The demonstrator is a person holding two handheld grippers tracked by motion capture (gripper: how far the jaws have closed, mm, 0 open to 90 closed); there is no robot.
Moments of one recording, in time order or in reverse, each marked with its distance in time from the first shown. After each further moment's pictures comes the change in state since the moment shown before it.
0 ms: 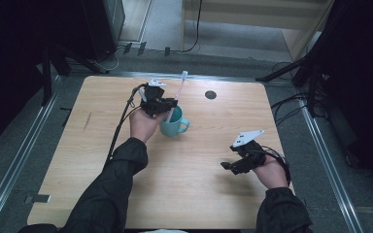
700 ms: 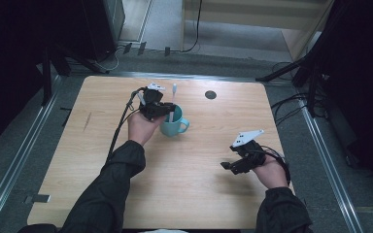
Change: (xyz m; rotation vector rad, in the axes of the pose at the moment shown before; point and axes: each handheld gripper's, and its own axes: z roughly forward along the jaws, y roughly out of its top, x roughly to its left) left arm 0.004 -0.009 0.000 0.046 -0.004 -0.010; right arm 0.000 0.000 0.001 0.004 0.001 0.004
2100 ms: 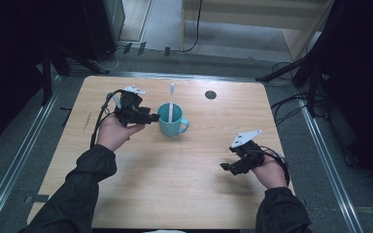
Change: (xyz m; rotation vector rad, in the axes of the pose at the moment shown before) left arm 0.011 -0.019 -0.078 0.116 -0.006 0.048; right arm 0.001 0.001 0.003 0.023 0.005 -0.008
